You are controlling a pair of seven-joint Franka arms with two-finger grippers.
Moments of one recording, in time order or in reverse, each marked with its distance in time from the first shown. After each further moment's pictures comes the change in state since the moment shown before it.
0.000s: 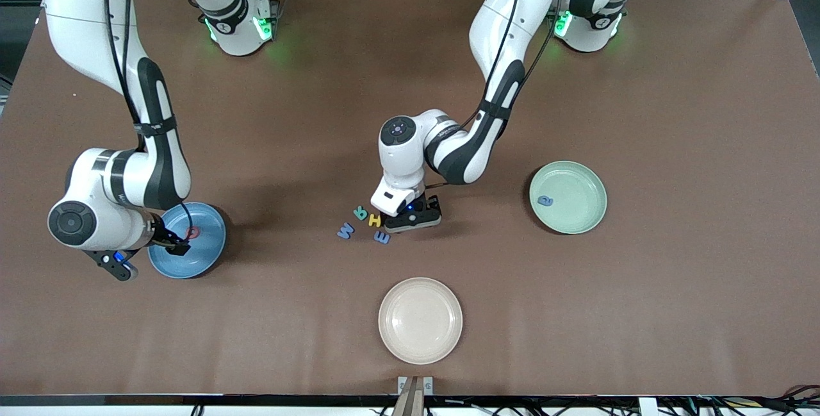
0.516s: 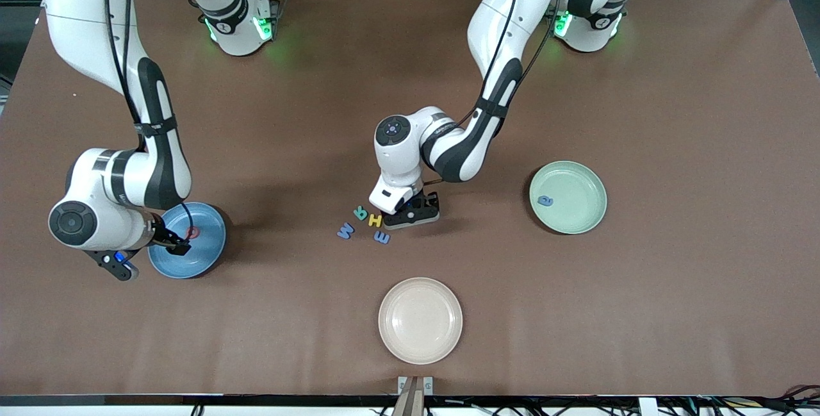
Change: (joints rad) left arm -0.002 0.000 -0.010 0.012 -0.001 -0.048 0.000; right arm 0.000 0.000 0.001 0.000 0.000 0.000 -0.001
